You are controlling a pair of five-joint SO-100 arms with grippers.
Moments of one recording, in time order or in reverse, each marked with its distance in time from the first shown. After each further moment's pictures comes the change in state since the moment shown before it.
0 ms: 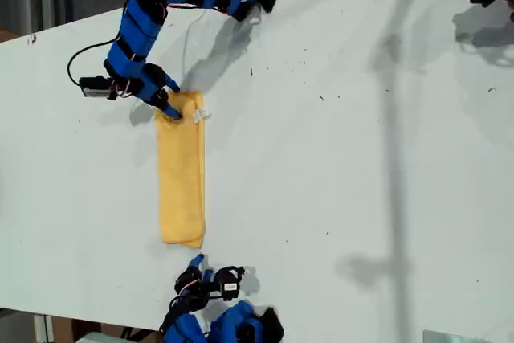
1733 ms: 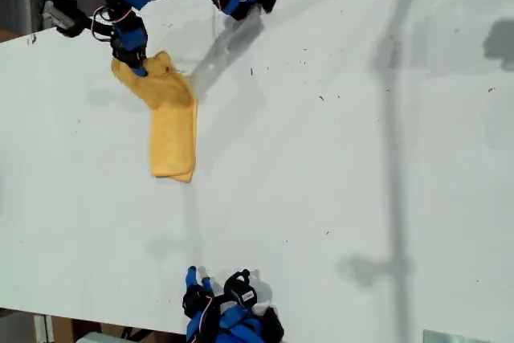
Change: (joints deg) arm 0 -4.6 64.5 22.1 25.0 -6.9; arm 1 3.2 56.5 32.9 -12.1 5.0
